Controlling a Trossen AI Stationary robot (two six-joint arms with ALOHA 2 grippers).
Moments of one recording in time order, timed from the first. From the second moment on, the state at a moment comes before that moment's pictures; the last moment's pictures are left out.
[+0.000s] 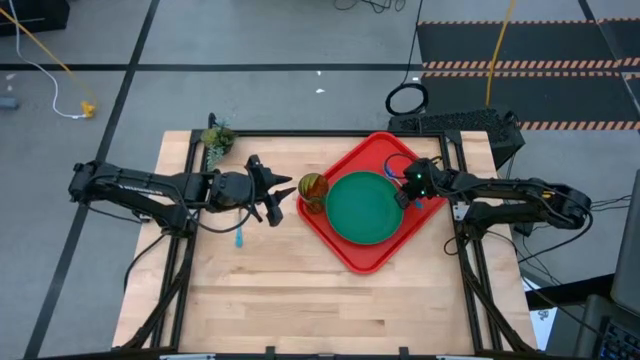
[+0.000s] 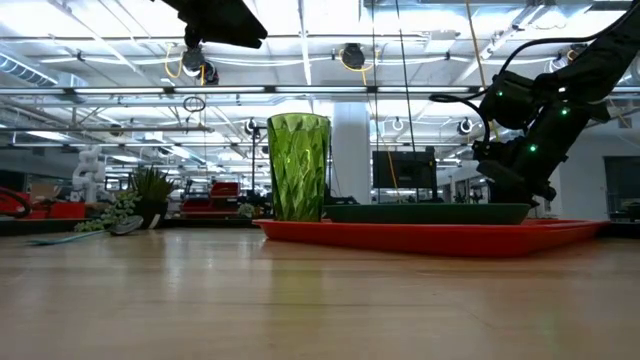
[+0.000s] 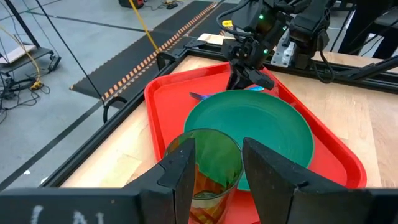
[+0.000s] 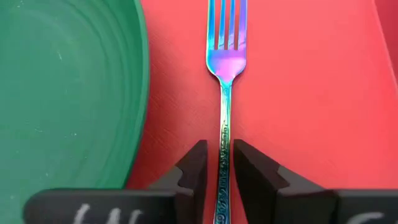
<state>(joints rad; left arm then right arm) -0.08 1.14 0.93 -0.22 -0.46 -0.17 -0.59 1.09 0.27 -0.14 0.07 0.28</state>
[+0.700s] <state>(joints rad) -0.08 1.14 0.93 -0.23 -0.42 -0.17 -0.54 0.78 0.29 -0.19 0.07 0.29</state>
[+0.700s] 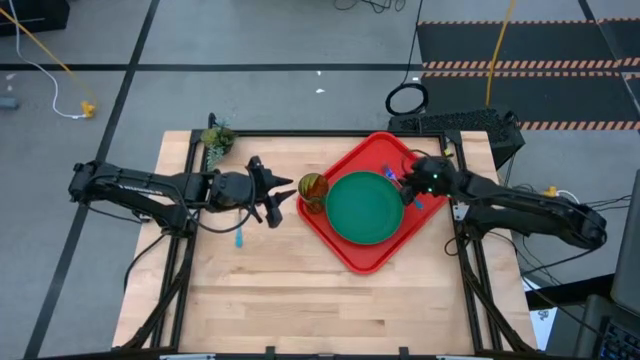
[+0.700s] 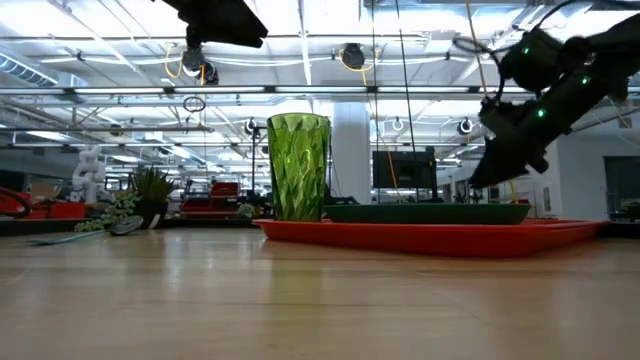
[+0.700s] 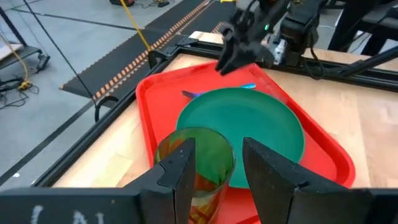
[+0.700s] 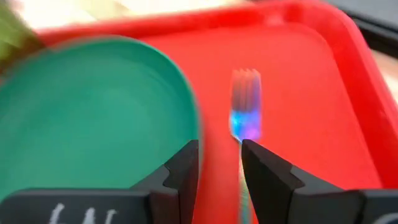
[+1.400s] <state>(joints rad) -0.05 1.20 0.93 -1.11 -0.57 -1.03 -0.24 0.71 0.43 -0.14 0.16 0.36</state>
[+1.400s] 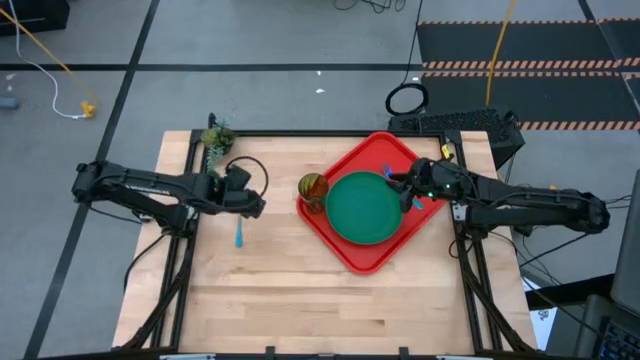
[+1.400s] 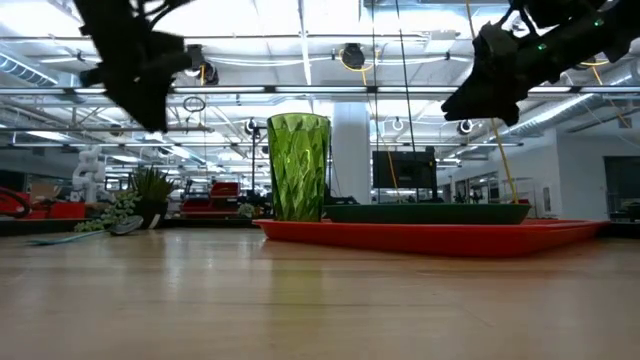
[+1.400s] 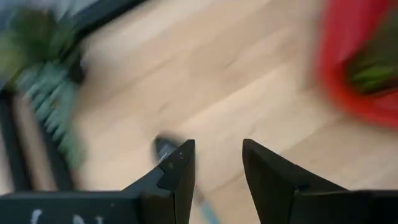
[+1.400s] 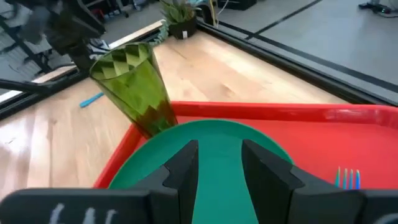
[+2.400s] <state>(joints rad) -0.05 1.47 0.67 -0.96 -0.27 -1.45 -0.19 0.76 0.43 -0.04 0.07 0.24</state>
